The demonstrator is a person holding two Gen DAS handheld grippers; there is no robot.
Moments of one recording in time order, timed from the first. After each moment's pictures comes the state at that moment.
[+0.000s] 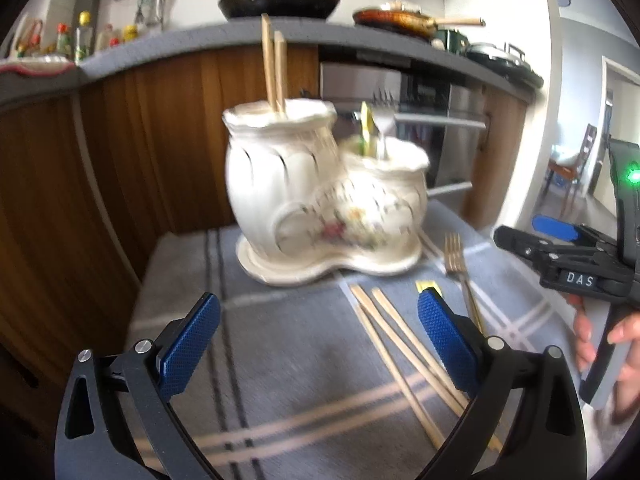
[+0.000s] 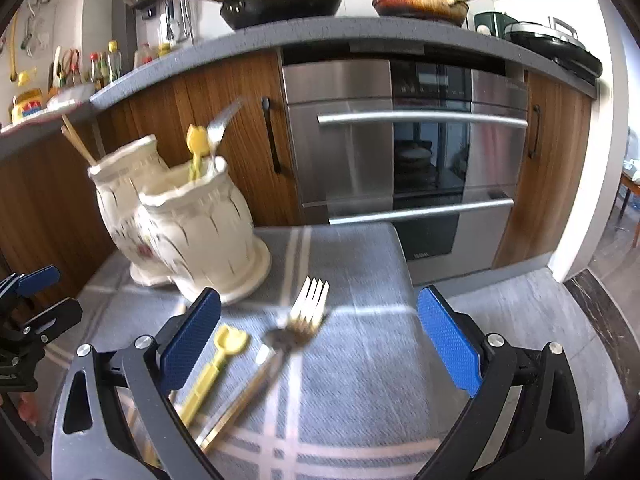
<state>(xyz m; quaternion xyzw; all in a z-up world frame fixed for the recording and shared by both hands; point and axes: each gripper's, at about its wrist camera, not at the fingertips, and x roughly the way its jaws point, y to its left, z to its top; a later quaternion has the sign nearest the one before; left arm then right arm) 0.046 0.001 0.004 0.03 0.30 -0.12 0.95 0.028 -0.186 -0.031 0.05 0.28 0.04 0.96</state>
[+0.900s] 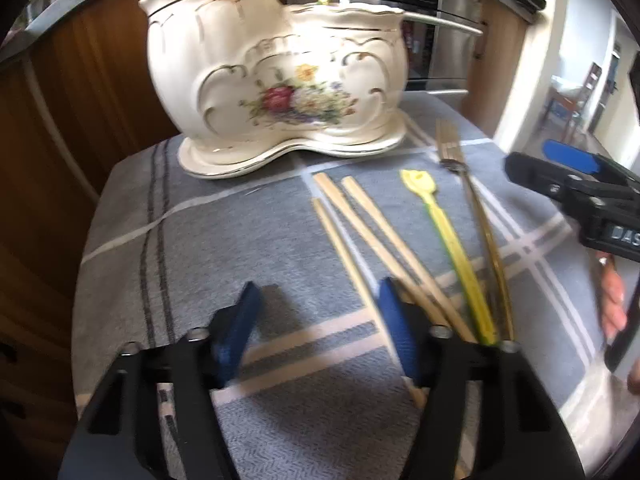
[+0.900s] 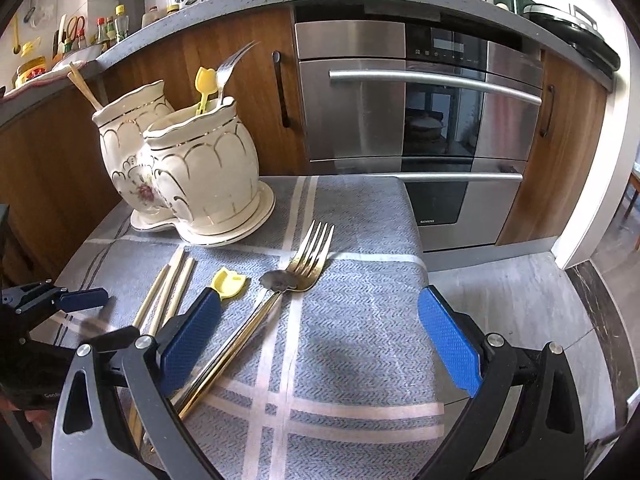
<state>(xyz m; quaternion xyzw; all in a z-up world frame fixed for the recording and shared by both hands) 0.056 -0.028 -0.045 0.08 0.44 -0.14 0.89 0.025 -0.179 -0.047 0.03 0.34 0.06 0.94</state>
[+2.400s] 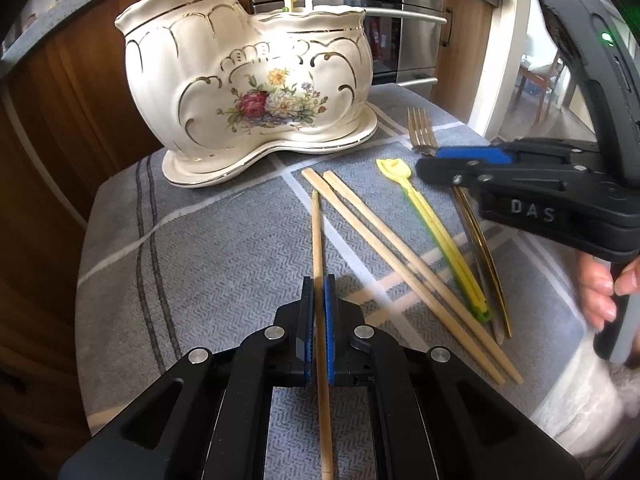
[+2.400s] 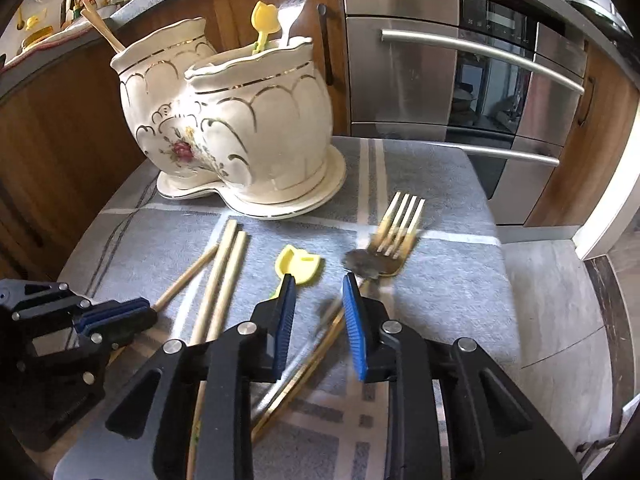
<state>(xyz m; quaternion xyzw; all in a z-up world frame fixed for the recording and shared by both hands) 0.049 -0.024 -0.042 0.12 0.43 -0.18 0.88 0.049 -0.123 -0.061 0.03 0.41 0.11 0.90</state>
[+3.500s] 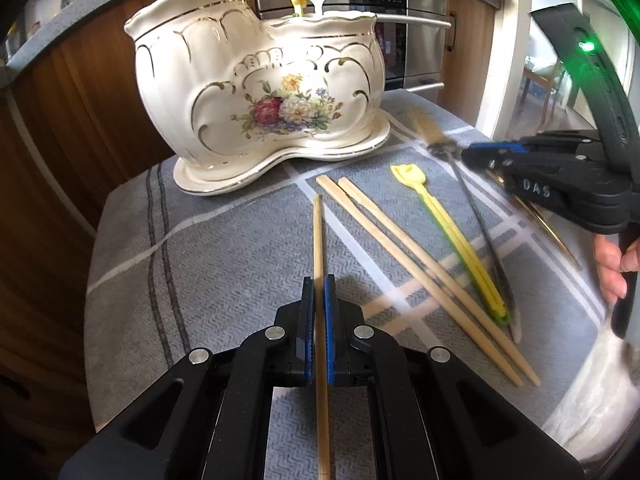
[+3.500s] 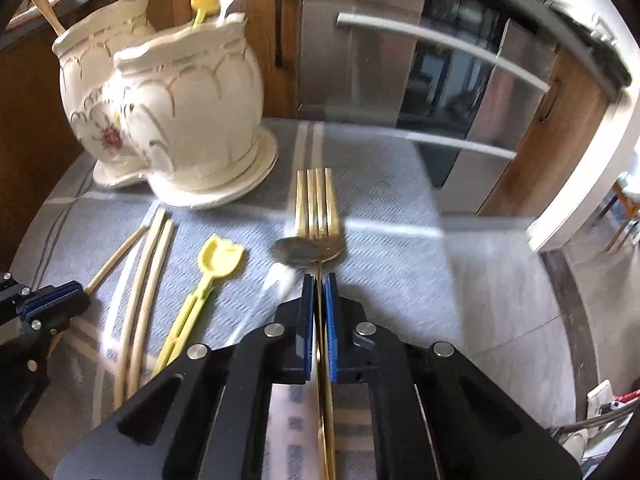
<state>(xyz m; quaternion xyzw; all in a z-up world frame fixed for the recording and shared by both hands) 0.051 -0.021 -0.045 0.13 0.41 -0.17 0.89 0.055 -0.147 -0.067 -0.03 0.40 0.00 0.92</state>
